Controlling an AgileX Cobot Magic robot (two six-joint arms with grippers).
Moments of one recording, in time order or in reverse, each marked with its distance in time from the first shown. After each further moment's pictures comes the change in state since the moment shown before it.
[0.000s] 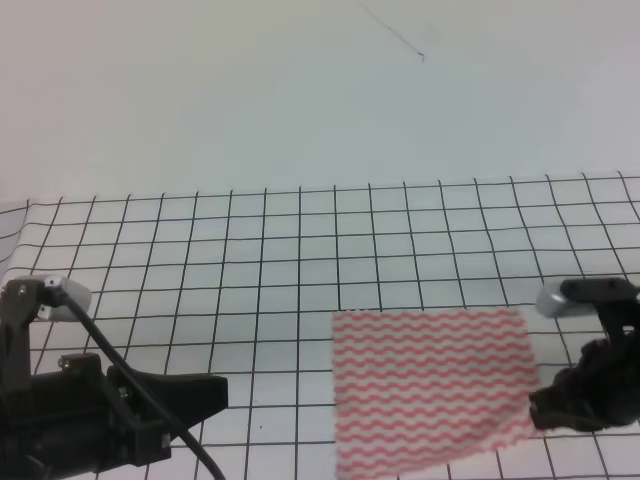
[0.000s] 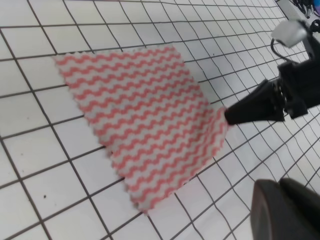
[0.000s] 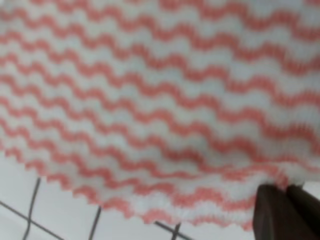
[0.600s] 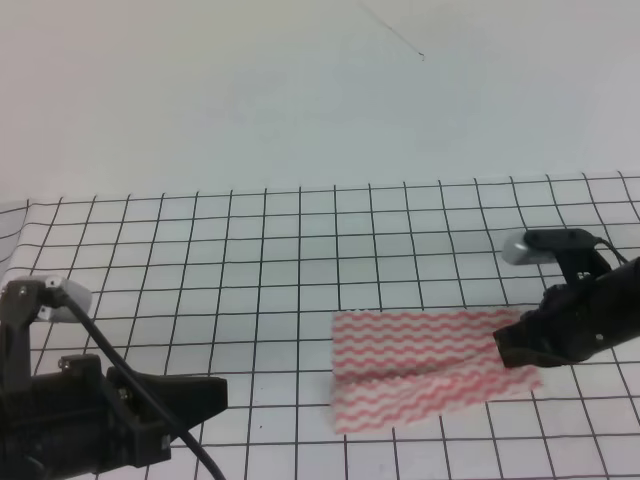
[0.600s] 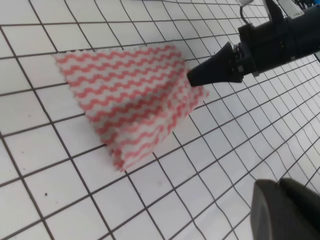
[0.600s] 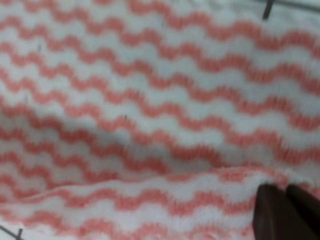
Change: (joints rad) left arm 0.000 0.000 0.000 0.007 0.000 -0.002; right arm 0.000 0.187 -0.229 0.001 -0.037 -0.001
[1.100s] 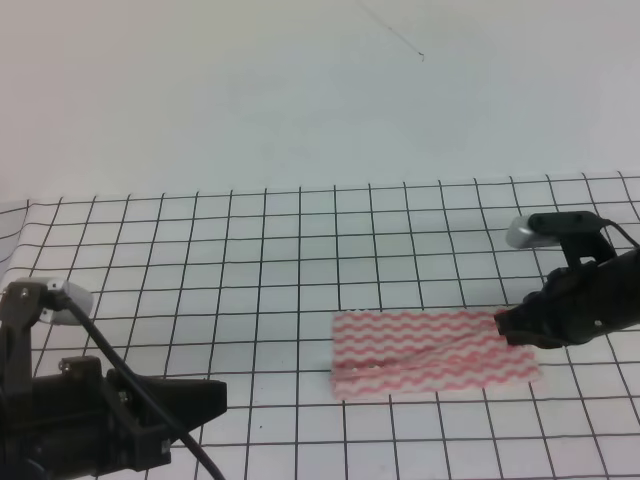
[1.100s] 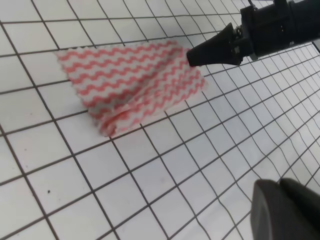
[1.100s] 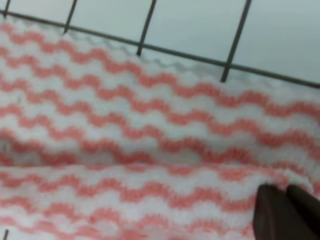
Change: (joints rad) left arm 0.000 -0.002 0.000 0.014 0.000 -0.004; right arm 0.000 0.023 -0.035 -0.001 -0.082 0.001
